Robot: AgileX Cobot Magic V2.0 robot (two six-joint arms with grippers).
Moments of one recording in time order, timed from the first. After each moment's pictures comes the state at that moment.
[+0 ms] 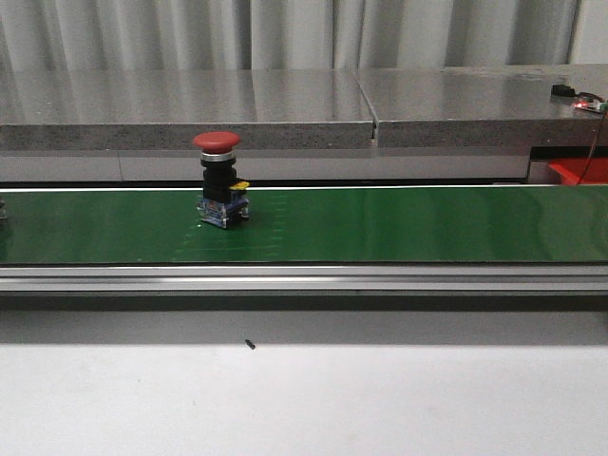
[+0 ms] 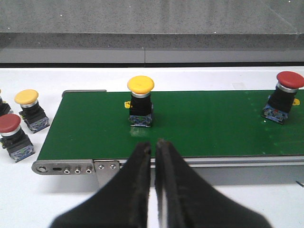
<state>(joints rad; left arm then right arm) -0.01 0.28 -0.41 -0.14 0.54 0.05 0.00 0.81 -0.73 0.34 0.57 -0.32</state>
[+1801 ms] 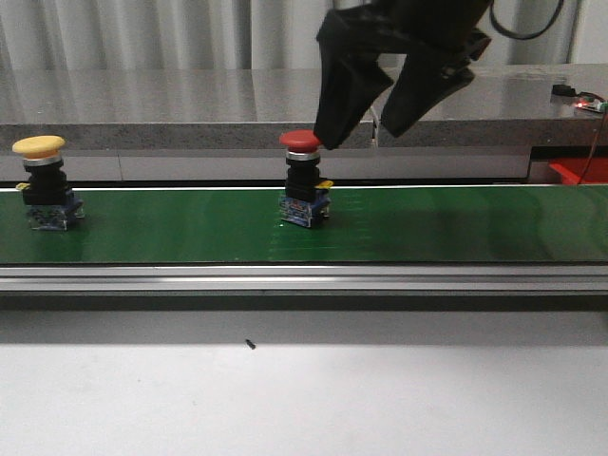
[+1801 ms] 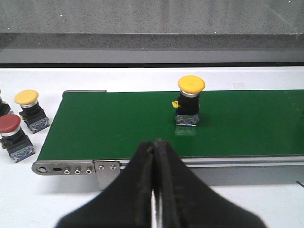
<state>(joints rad) -0.01 0.28 -0.41 -0.14 0.54 0.05 0.41 1.72 -1.41 0.30 0.78 -0.36</state>
